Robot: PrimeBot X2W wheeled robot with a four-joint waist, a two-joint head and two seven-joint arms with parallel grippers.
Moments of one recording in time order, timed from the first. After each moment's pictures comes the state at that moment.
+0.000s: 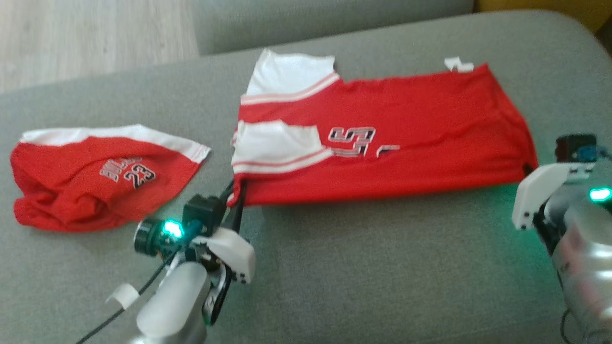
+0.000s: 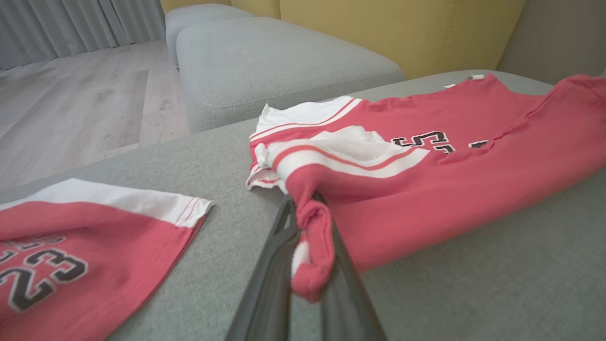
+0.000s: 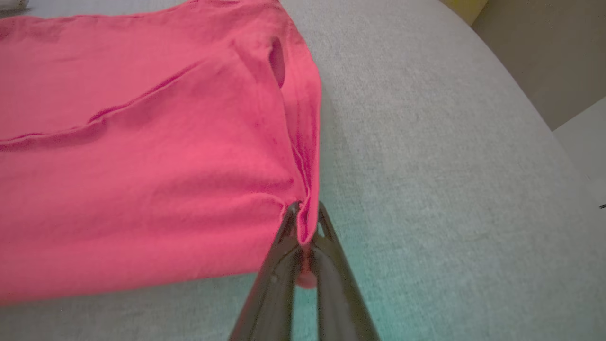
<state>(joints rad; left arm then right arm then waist) -0.44 0.14 -0.58 0.61 -0.35 0.08 -0.10 -0.75 -0.23 -0.13 1.28 -0.11 0.13 0.03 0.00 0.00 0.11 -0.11</state>
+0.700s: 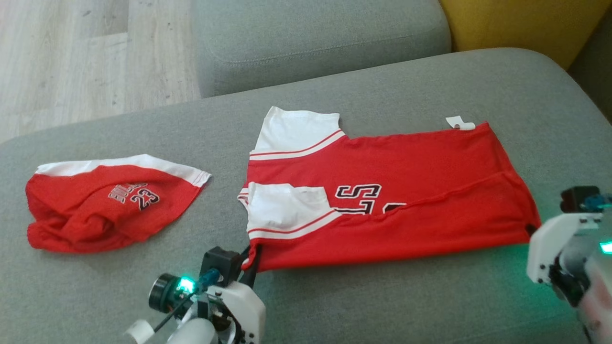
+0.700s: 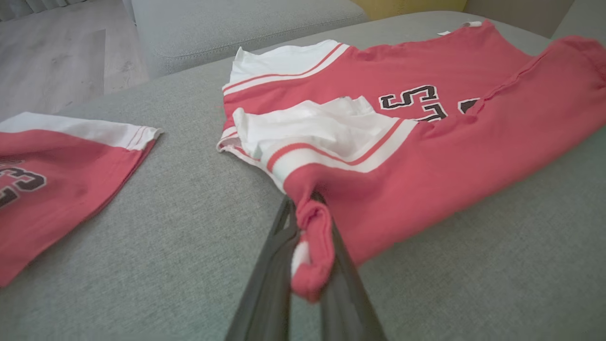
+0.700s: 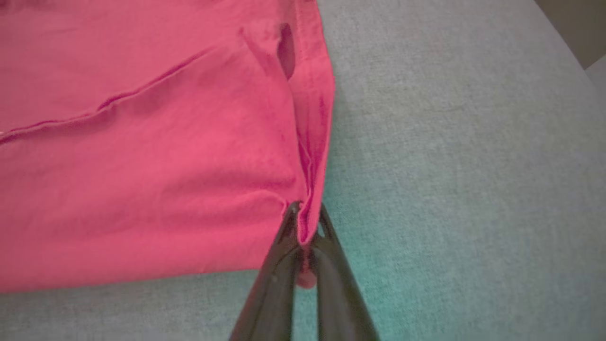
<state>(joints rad) -0.24 0.18 -0.65 0.47 -0.38 0.09 0.07 -0.45 -0.37 0.25 0.98 0.39 0.13 0.27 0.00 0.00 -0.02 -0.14</state>
